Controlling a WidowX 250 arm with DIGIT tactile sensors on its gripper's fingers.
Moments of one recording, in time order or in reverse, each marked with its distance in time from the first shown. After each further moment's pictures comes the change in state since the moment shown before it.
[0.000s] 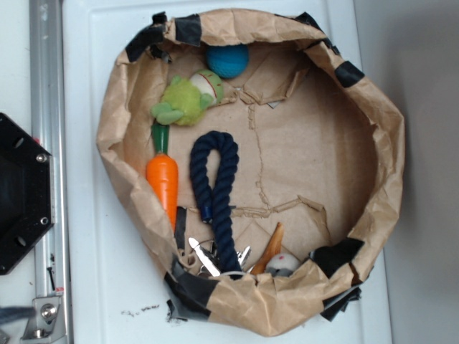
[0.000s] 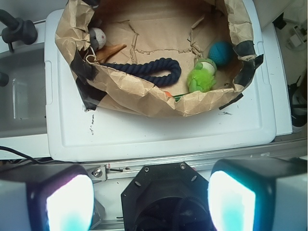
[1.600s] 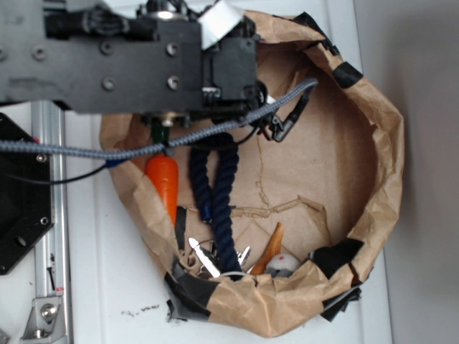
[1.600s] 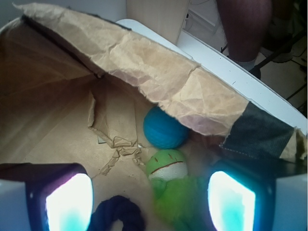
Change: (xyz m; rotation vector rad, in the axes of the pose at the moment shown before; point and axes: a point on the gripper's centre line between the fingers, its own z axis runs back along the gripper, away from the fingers) arm 0.120 0.076 -0.134 0.250 -0.222 0.810
